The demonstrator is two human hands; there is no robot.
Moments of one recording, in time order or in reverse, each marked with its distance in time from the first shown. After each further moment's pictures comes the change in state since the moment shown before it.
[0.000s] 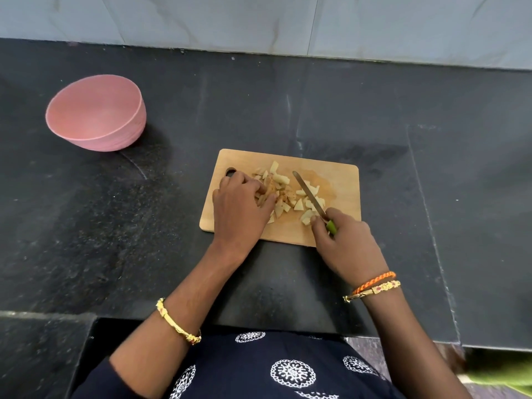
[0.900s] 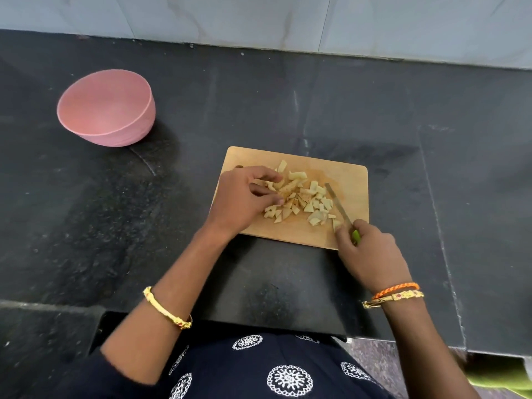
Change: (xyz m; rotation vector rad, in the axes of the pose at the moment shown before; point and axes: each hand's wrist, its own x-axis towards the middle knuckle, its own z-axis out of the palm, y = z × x) left_hand 0.016 -0.004 -0.029 -0.610 -0.308 -0.104; right_hand -0.005 0.014 -0.008 -0.065 -0.026 0.198
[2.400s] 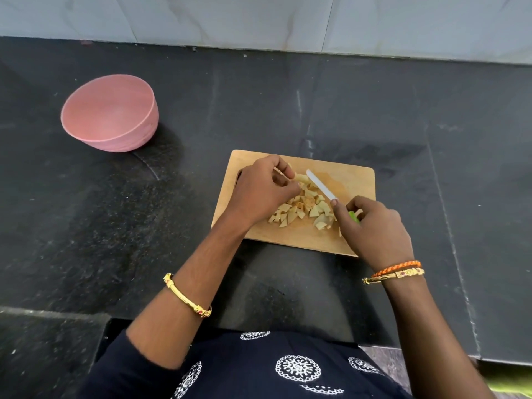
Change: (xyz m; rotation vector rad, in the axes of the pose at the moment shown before) left_hand 0.023 0.012 0.012 0.145 -0.021 -0.046; right_hand 0.021 -0.025 -0.012 0.014 0.117 -0.065
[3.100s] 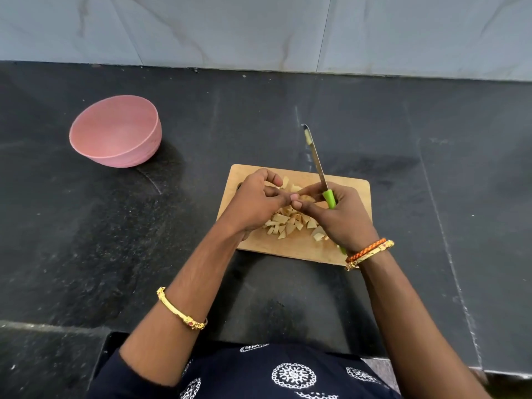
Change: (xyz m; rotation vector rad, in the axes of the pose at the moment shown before) left_hand 0.001 0.002 -0.008 -0.311 -0.134 -0.176; right_hand 0.029 -0.027 0.014 0.582 -0.167 -0.239
